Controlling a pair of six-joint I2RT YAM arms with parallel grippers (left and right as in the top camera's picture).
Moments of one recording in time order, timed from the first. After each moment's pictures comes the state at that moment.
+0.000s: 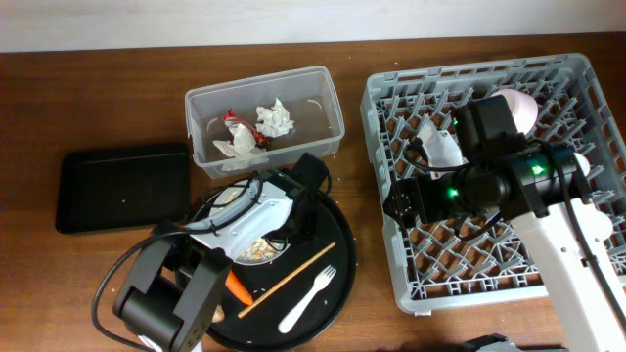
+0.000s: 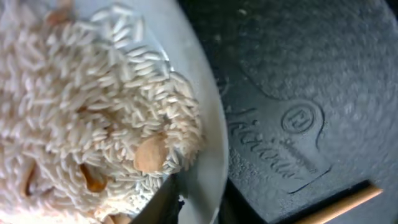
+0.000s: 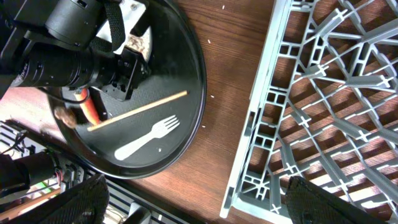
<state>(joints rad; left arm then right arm) -0.60 1.87 1.15 -0.82 -0.01 -0.47 0.24 1.35 1.47 -1.38 -0.34 0.05</state>
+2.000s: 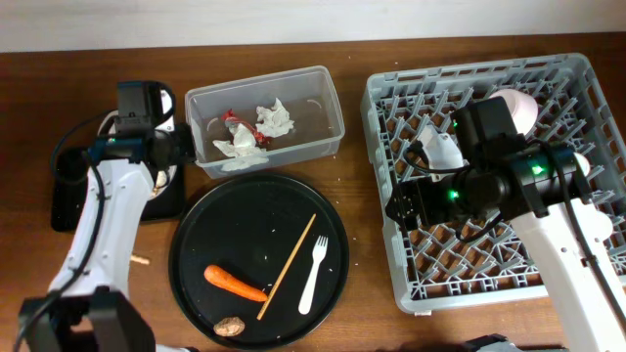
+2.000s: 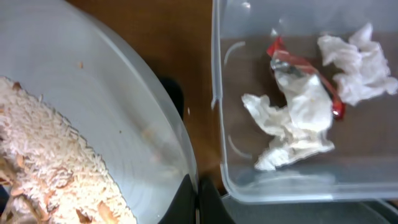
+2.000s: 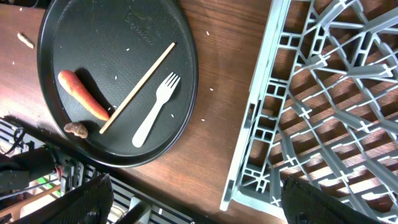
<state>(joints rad) 0.04 1.62 1.32 -0.71 -0.06 -0.10 0.24 1.35 1.47 -1.41 -0.34 0.05</state>
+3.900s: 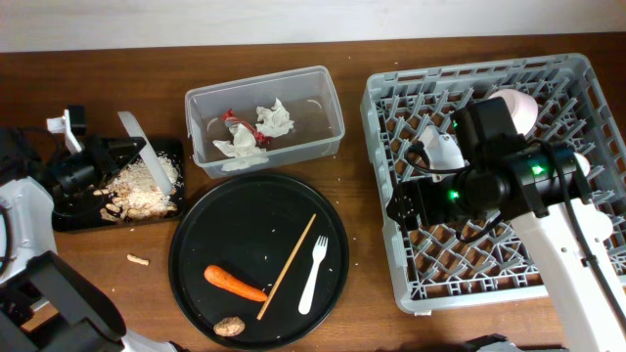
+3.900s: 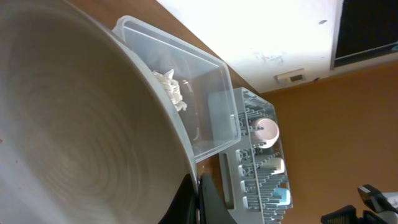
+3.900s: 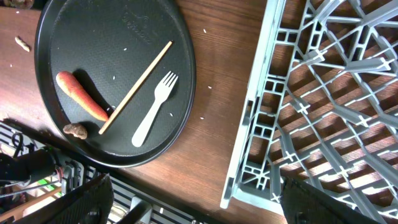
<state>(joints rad) 0.59 1.76 1.32 -0.75 1.17 0.03 0.24 1.35 1.47 -1.41 -0.33 0.07</state>
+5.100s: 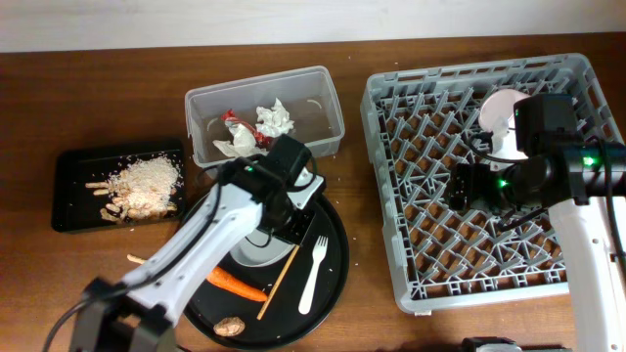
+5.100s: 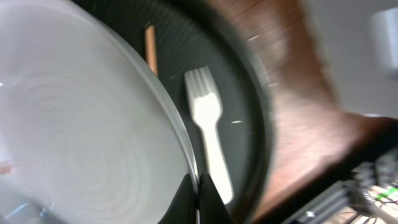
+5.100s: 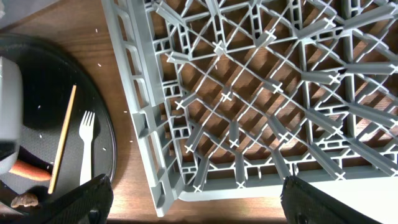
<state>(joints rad) -0.55 1.65 1.23 -1.04 0.23 -0.07 -0.03 1.35 1.47 -1.44 -0.15 0.12</state>
